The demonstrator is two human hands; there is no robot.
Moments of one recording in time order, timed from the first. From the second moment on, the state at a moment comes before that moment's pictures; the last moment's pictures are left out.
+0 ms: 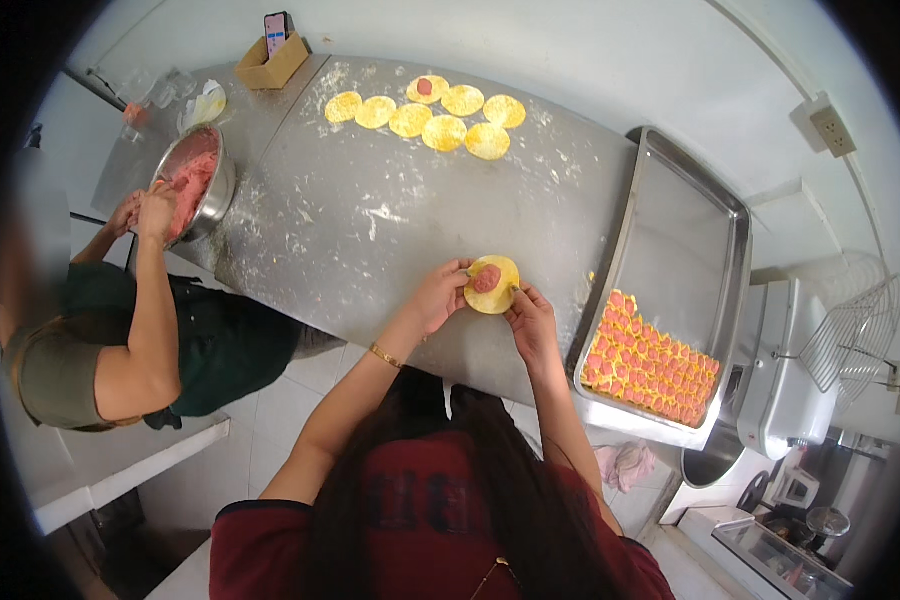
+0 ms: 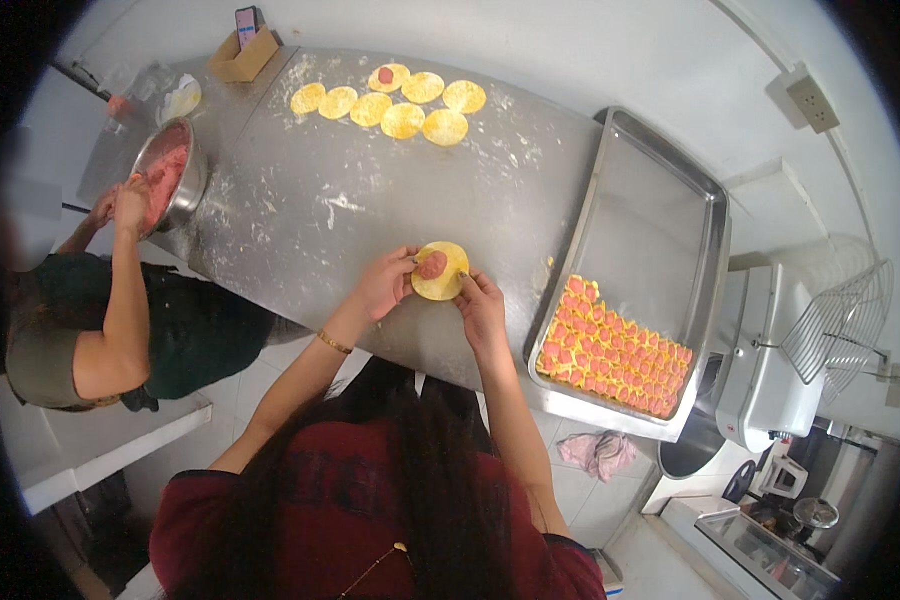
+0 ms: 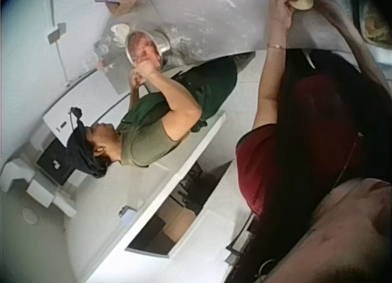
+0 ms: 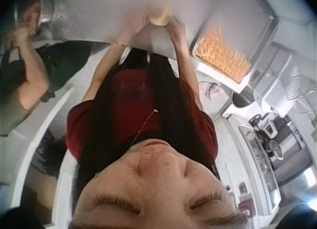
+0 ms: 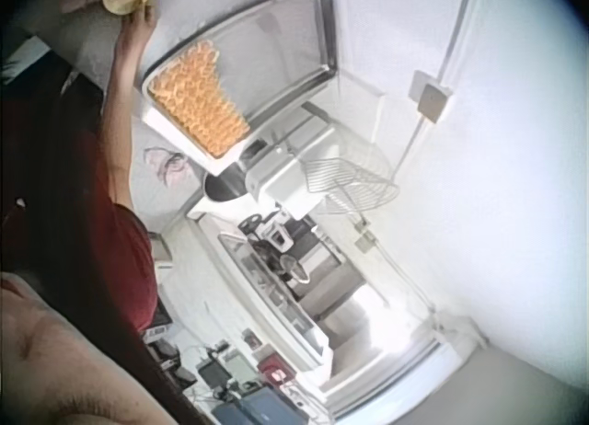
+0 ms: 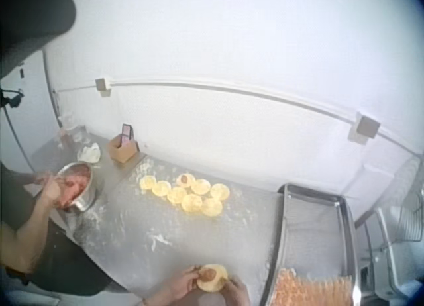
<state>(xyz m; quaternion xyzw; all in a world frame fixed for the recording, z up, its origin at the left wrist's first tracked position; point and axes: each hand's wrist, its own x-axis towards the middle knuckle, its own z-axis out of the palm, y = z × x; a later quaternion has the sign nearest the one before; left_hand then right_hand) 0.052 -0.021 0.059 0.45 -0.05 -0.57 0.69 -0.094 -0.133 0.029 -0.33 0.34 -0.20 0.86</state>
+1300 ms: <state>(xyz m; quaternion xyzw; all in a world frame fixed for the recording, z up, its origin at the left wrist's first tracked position) -0.042 0.007 0.014 0.71 -0.23 -0.35 0.57 -0.153 -0.135 0.017 -0.69 0.25 -0.13 0.66</state>
